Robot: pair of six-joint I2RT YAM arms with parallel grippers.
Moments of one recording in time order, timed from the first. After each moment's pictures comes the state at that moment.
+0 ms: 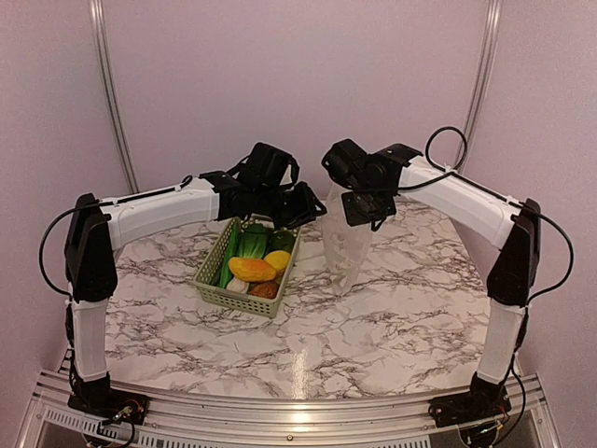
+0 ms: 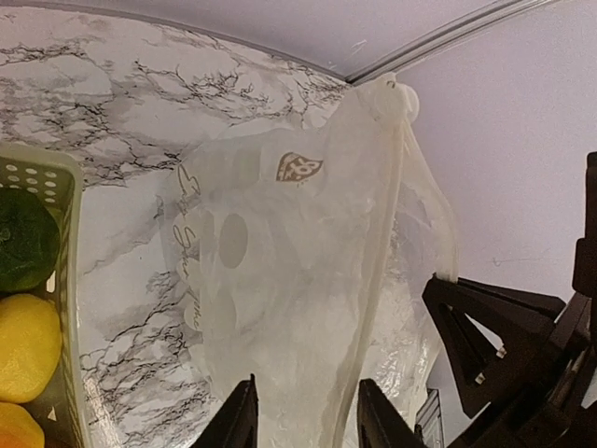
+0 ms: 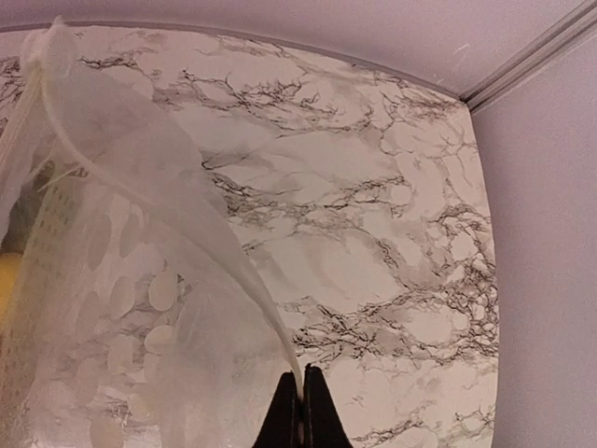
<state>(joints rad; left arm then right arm) -0.82 2.05 1.84 -0.35 0.15 -0.90 0.76 1.92 1.93 -1.14 0.65 0.51</state>
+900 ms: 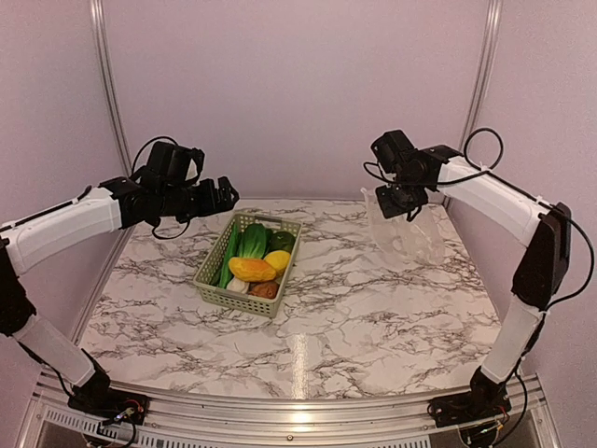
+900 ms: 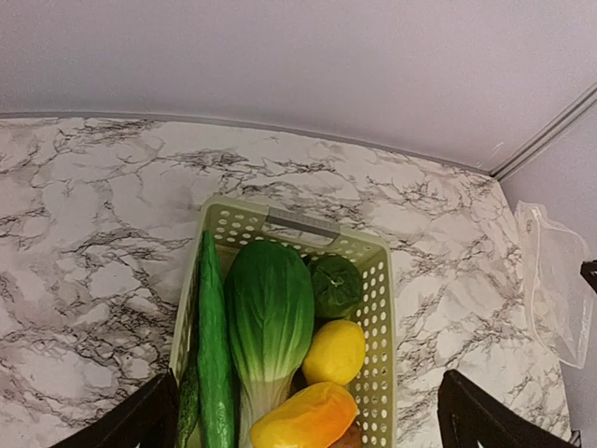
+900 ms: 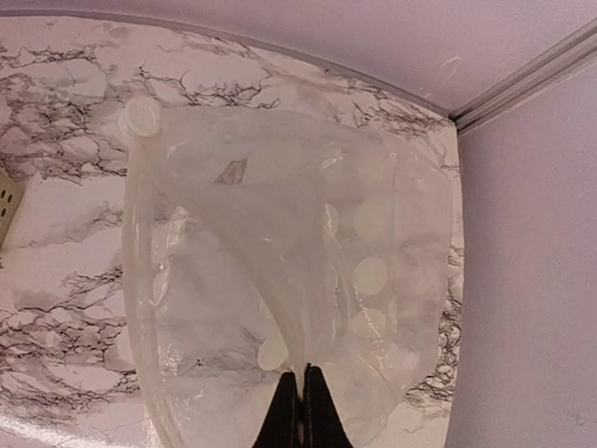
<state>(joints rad) -0.58 1.49 1.29 -0.34 -0.09 -0.55 0.54 1.76 1.73 -0.95 0.53 0.17</state>
